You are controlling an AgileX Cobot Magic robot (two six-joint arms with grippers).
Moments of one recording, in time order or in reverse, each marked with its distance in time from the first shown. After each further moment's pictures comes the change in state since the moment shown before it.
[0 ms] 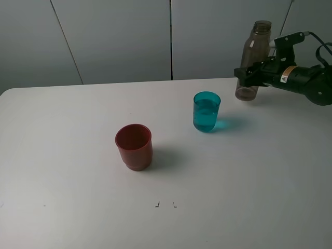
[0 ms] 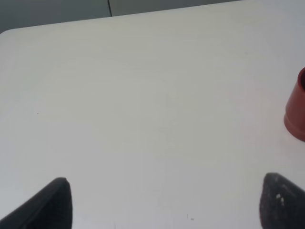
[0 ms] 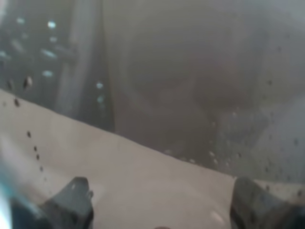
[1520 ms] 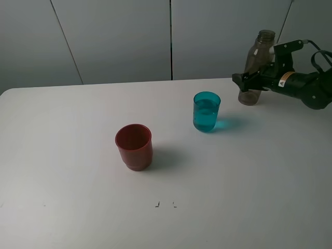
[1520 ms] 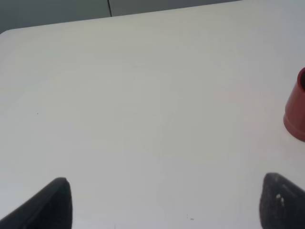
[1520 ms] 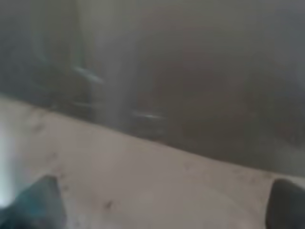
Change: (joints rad) left arm 0.000 0.000 0.000 0.000 0.000 0.000; right arm -0.011 0.081 -0.047 0.027 0.007 -0.027
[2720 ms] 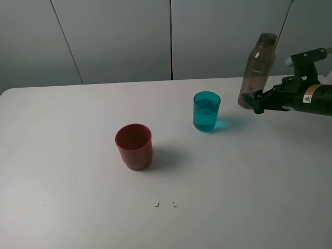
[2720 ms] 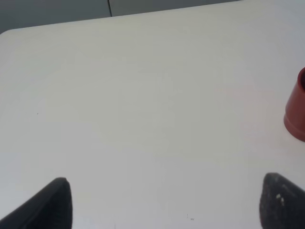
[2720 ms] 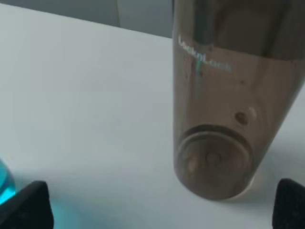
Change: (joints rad) left arm 0.000 0.000 0.000 0.000 0.000 0.000; right arm 0.000 -0.375 0.453 -0.019 0.118 0.001
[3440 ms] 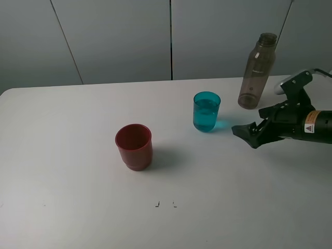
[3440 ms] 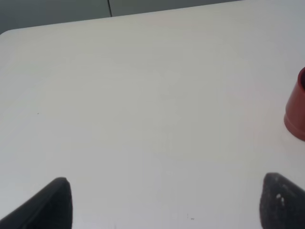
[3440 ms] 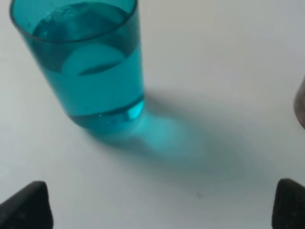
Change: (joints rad) left arm 0.000 0.000 0.000 0.000 0.000 0.000; right arm 0.039 -0.051 0.195 -0.168 -0.092 -0.063
